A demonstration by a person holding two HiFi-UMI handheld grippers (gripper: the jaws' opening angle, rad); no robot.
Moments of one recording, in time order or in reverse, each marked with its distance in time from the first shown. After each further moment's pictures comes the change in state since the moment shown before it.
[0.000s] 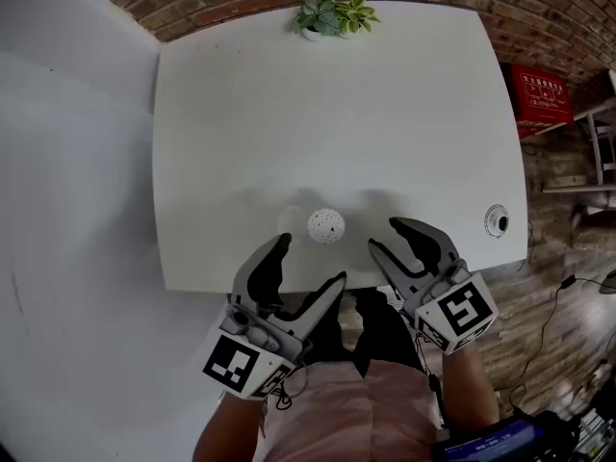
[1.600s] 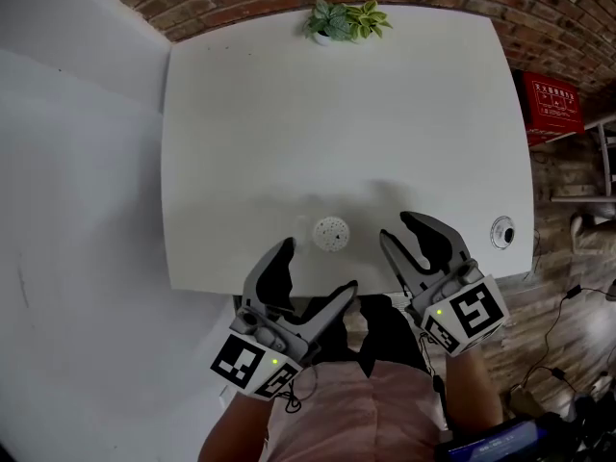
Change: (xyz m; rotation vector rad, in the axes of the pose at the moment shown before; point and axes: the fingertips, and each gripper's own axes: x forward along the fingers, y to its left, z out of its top) left arm 0.006 0.004 -0.009 -0.113 -0.002 0.046; right arm 0.003 -0.019 0.025 0.047 -0.067 -0.023
